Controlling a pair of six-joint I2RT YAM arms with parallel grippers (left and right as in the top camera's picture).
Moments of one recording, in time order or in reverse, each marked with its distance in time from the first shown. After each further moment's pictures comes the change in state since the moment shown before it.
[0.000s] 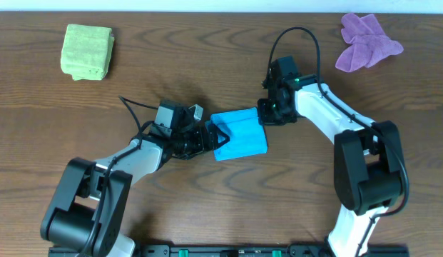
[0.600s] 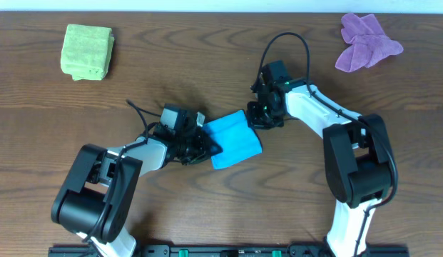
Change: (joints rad) left arm -0.008 0.091 0.002 -0.014 0.048 -0.054; right arm 0.028 0.063 0.002 0.041 -0.152 0.048
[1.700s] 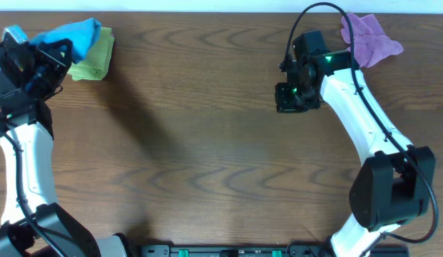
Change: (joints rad) left arm 0.801 -0.286 0.444 -0.026 -0.139 -0.018; right arm -0.105 -0.199 0.209 -0.405 0.172 -0.152
